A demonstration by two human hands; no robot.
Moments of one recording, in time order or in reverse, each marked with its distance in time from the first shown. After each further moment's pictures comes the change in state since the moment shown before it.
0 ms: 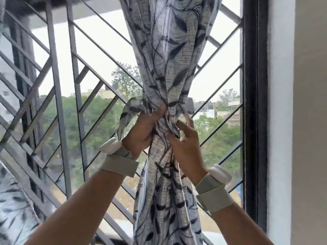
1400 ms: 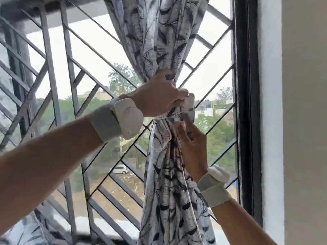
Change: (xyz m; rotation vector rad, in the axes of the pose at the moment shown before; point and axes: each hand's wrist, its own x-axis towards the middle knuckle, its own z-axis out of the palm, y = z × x) left_hand 0.024 0.087 0.059 2.087 -0.449 0.848; right_hand 0.002 0.015 -0.022 0.003 0.187 -0.073
